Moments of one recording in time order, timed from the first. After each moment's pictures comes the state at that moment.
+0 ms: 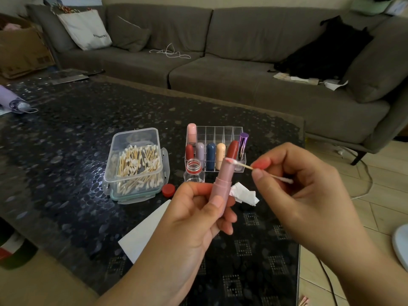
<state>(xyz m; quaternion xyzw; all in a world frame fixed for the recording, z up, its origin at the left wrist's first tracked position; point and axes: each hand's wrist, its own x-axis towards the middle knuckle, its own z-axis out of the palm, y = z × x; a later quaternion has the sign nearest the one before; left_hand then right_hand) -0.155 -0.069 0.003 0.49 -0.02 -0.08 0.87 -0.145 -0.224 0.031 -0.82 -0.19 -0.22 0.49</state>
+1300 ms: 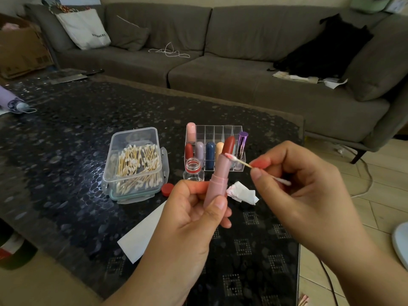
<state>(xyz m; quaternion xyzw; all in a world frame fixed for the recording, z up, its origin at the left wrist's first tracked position) -0.155 -0.070 -0.005 0.60 -0.04 0.00 0.80 -0.143 -0.225 0.028 -0.81 -0.21 -0.24 0.49</state>
